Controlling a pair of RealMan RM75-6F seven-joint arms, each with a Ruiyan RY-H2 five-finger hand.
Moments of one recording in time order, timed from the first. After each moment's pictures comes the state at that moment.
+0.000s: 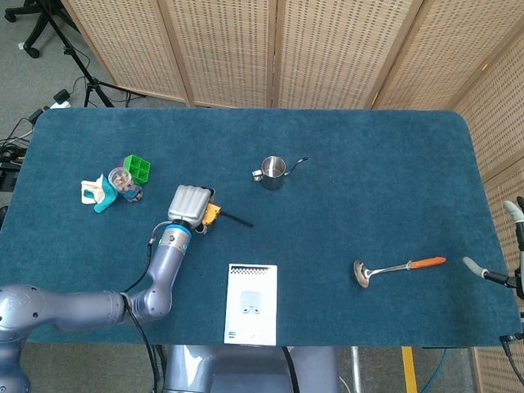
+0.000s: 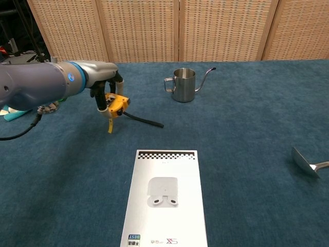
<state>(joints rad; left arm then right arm) -1.12 -1.62 -0.19 -1.43 0.33 1.04 0.83 0.12 -1.14 0.20 -1.40 -1.40 1.48 0.47</state>
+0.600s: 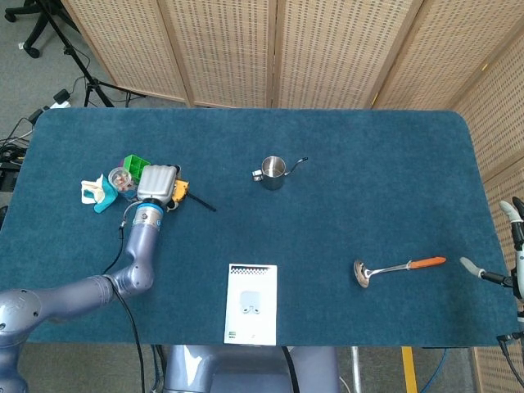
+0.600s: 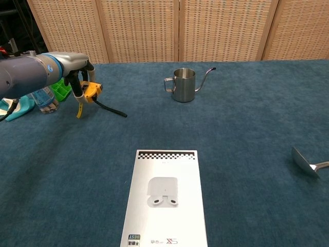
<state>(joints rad) -1.08 -1.66 -0.21 -1.10 0.37 0.91 0.73 0.12 -1.14 0.20 -1.39 -1.40 1.46 0.46</state>
